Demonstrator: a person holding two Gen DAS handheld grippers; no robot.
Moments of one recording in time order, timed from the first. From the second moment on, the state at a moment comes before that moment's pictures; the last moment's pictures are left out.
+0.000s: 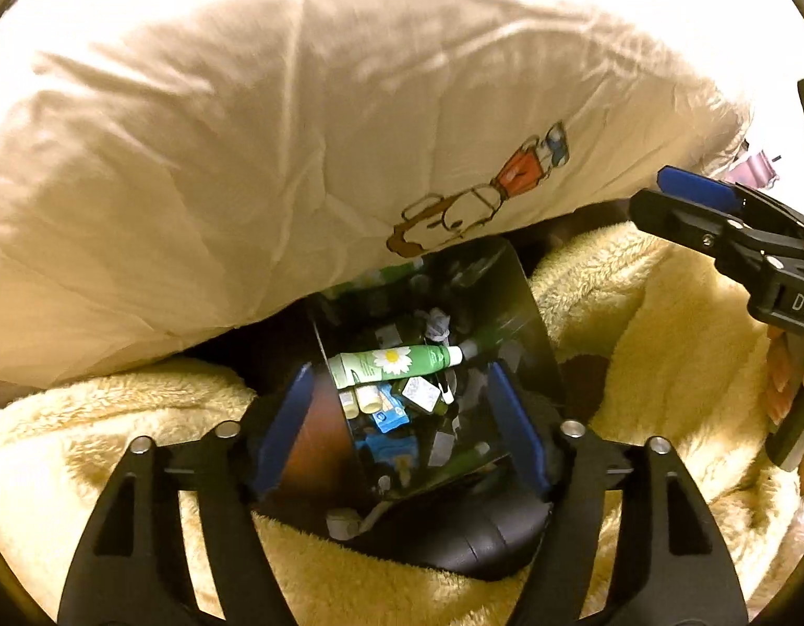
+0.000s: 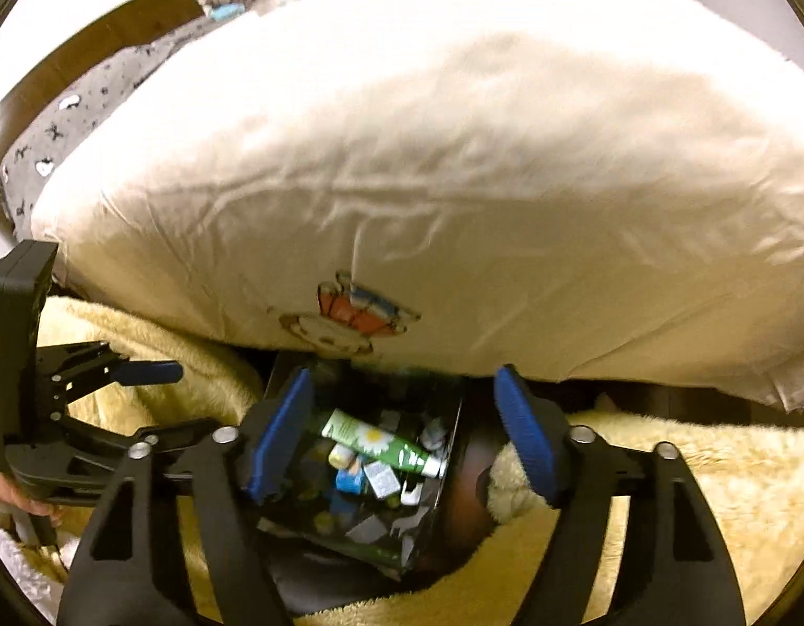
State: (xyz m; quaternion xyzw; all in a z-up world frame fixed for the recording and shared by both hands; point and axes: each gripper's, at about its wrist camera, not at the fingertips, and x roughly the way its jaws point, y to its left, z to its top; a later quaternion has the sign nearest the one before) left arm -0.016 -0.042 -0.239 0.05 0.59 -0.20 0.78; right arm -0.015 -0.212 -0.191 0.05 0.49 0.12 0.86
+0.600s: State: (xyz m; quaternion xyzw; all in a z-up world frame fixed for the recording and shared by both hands) left arm 0.008 -0.030 -0.106 0.06 0.45 -0.15 0.88; right arm -0.017 -0.240 -0.095 0.05 0.34 0.11 0.93
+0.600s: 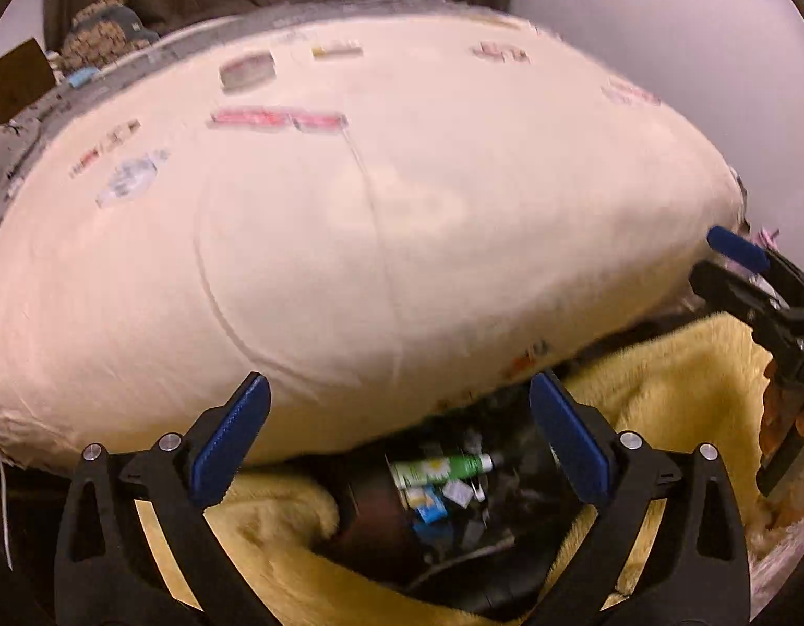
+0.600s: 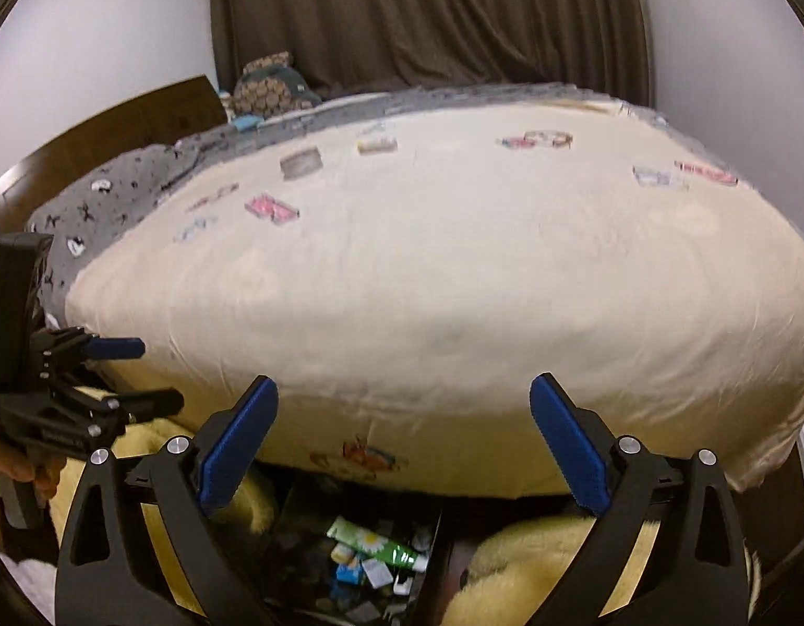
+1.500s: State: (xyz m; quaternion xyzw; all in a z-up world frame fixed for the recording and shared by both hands) left arm 0.128 0.050 -0.076 0.01 0.40 -0.07 0.91; right arm 0.125 -0.216 -0.044 0.00 0.34 0.10 0.94
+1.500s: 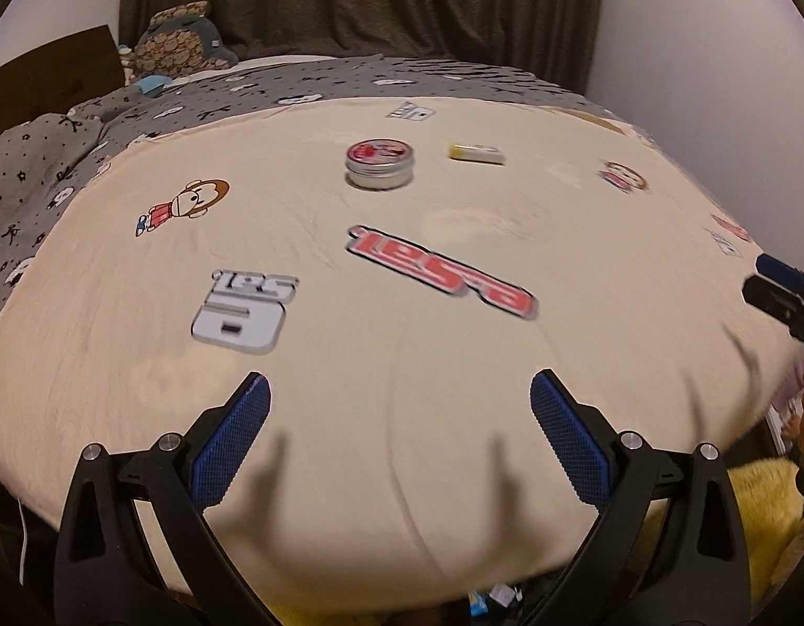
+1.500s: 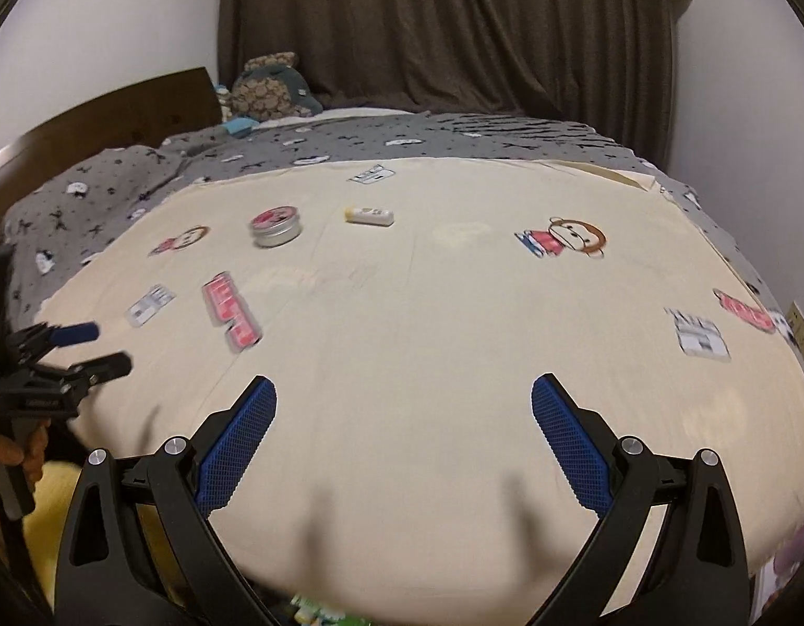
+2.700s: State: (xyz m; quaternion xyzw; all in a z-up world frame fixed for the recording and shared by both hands) left arm 0.392 0.032 -0.113 0.00 0.44 -0.06 0.90; right arm 0.422 -0.120 -0.109 -0.08 0.43 0.16 0.89
